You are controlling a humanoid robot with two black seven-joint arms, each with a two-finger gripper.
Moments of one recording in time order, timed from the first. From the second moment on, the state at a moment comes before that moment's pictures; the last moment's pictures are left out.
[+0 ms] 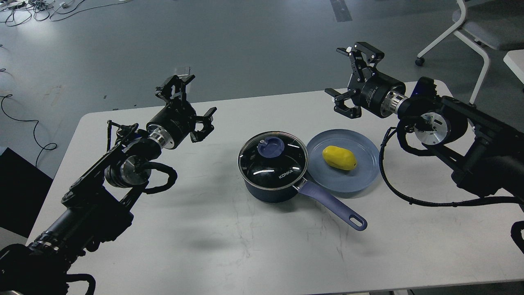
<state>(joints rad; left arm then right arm) -0.71 0.26 -0.80 -0.86 0.14 -0.21 -0.08 0.77 -0.35 0.69 1.00 -0.13 0.14 0.01</state>
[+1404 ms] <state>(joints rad) -0.71 0.25 -0.79 -0.86 0.14 -0.20 -0.08 0.77 -0.39 0.70 1.01 -0.15 0.18 0.00</state>
